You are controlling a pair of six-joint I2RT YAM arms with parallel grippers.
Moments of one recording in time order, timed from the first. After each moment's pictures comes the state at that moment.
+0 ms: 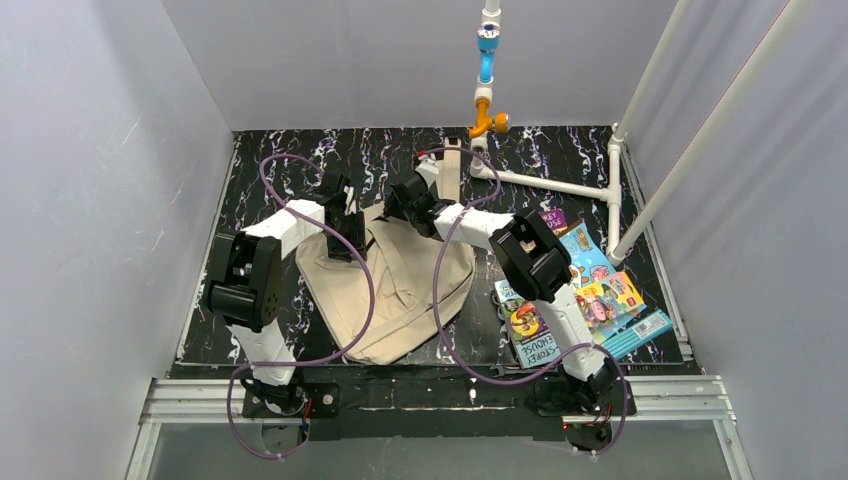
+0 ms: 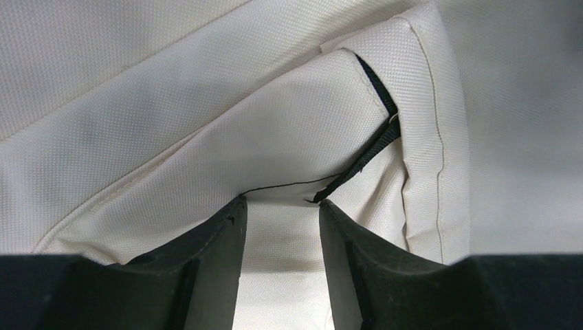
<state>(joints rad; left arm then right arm) -0.26 1.77 1.15 -0.64 0.12 -0.32 0.80 2.30 1.68 0.07 0.32 0.89</state>
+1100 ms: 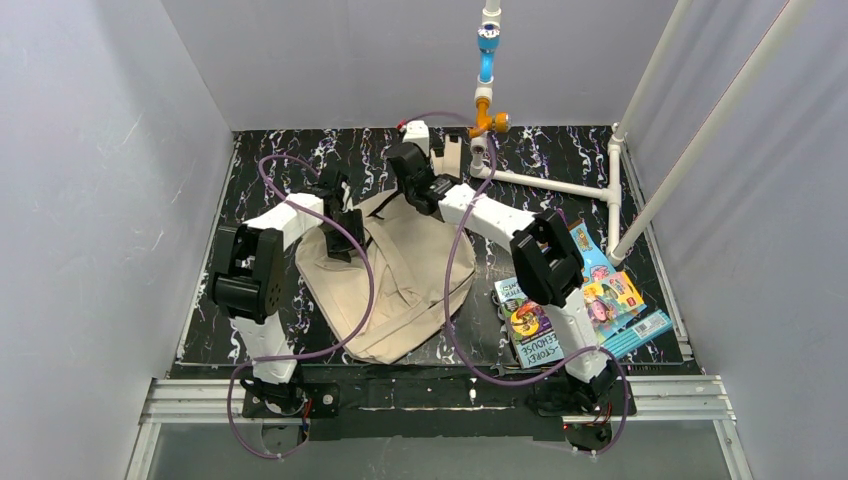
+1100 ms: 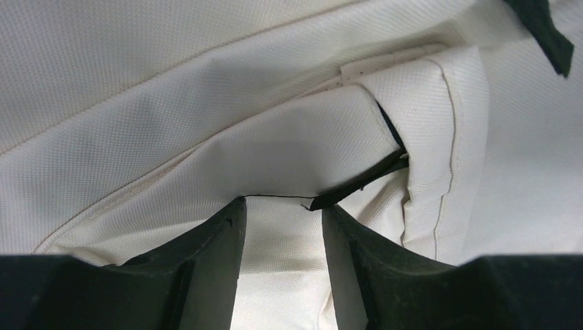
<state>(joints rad) -0.23 1.84 1.22 -0.69 0.13 -0.37 0.80 2.23 1.86 -0.16 0.51 0.39</state>
